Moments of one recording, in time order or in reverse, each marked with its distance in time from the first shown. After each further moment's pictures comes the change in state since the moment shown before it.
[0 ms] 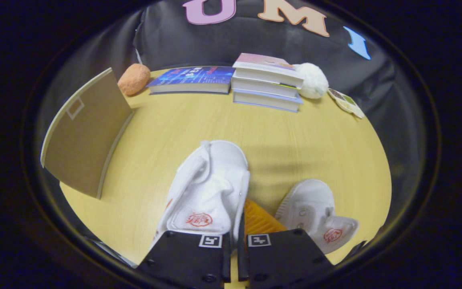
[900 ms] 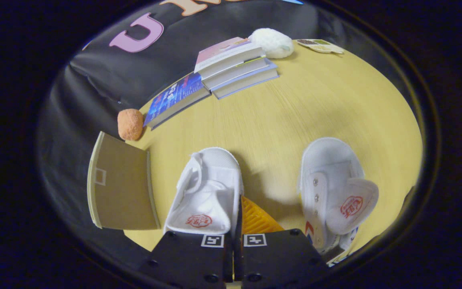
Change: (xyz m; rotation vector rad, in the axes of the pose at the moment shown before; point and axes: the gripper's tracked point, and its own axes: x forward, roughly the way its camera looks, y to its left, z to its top) arm -0.030 0.029 0.007 0.537 0.125 0.227
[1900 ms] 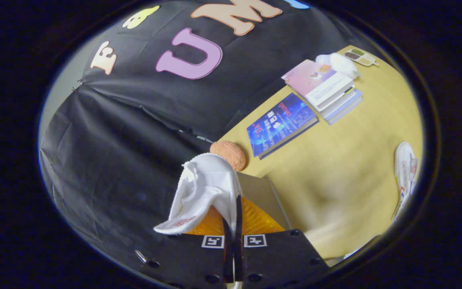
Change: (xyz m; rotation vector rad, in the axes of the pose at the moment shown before) arm -0.089 0.283 0.052 0.139 -0.102 0.397
